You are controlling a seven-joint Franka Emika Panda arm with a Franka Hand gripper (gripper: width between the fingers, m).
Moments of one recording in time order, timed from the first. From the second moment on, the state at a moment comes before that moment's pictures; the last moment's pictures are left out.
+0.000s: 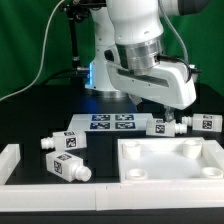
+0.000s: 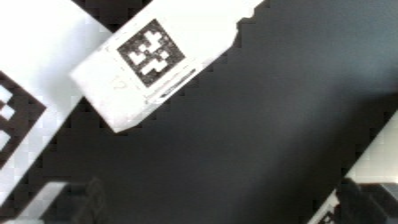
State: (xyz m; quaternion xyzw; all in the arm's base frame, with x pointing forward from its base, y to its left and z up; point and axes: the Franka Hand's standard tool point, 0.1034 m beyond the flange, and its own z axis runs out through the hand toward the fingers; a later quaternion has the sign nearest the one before) arm 0.447 0.056 0.053 -0.88 0.45 0.12 0.06
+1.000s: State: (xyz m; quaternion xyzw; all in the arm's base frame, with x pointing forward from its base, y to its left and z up) arm 0.411 0.081 0.031 -0.78 0.61 0.13 0.04
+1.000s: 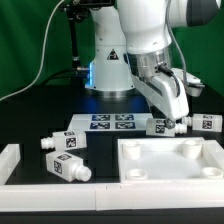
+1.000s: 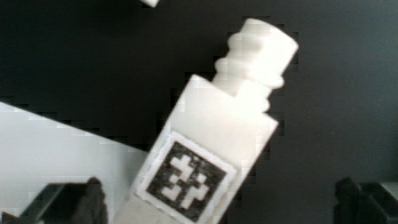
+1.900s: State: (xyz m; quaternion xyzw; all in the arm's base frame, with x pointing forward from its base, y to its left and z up) arm 0.398 0.070 0.007 -0.77 0.63 0.10 0.03
